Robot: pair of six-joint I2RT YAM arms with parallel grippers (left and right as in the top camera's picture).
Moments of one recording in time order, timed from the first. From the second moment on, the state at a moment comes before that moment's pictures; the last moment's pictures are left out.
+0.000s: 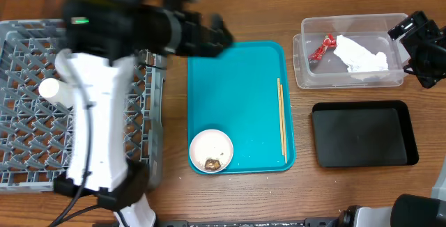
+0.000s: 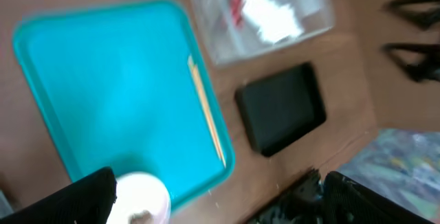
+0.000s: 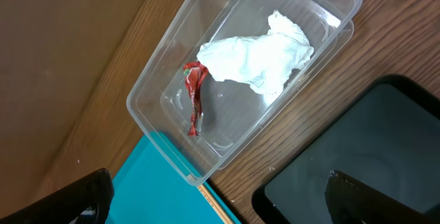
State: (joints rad) left arm -0.34 1.89 2.55 -1.68 0.43 -0.29; right arm -0.31 1.57 1.76 -1.19 -0.17 0.65
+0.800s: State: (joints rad) left arm -0.90 2.04 1.88 -1.10 -0.28 -1.02; right arm -0.31 1.57 1.76 -1.19 -0.17 0.65
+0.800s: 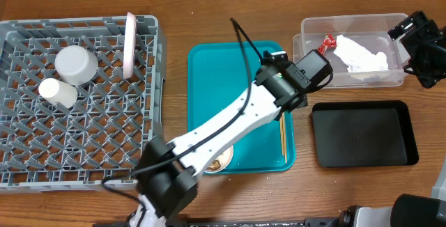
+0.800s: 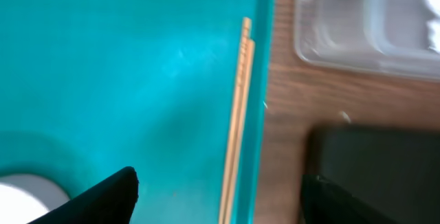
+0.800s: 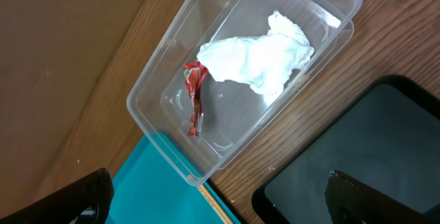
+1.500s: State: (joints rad) left arm -0.90 2.30 1.88 -0.97 -0.32 -0.97; right arm -0.31 1.57 1.76 -1.19 -0.17 0.65
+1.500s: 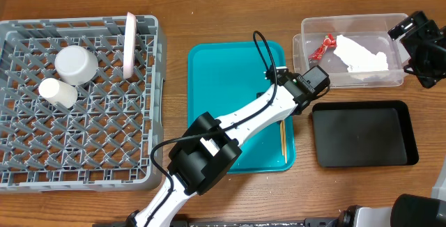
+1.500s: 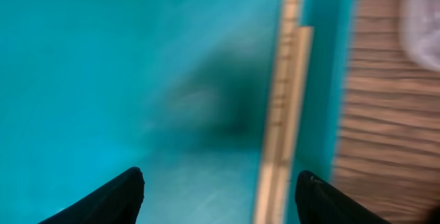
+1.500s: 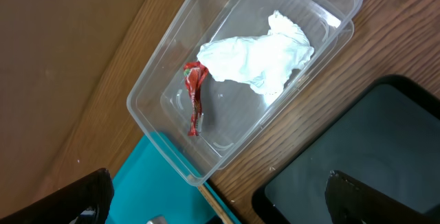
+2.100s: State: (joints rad) left arm -0.85 2.33 1.88 -0.94 -0.23 -0.85; right arm -0.31 1.57 1.76 -1.19 -0.17 0.65
